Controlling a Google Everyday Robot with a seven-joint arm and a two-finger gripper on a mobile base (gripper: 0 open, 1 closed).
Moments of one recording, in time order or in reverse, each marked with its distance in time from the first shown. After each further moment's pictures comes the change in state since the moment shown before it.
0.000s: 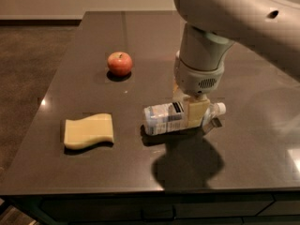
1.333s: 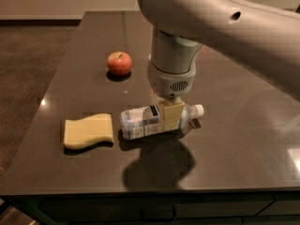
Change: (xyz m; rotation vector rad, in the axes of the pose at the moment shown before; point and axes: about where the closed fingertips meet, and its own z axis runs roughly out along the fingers) arm -0.056 -0.007 0.004 0.001 -0.017 -0.046
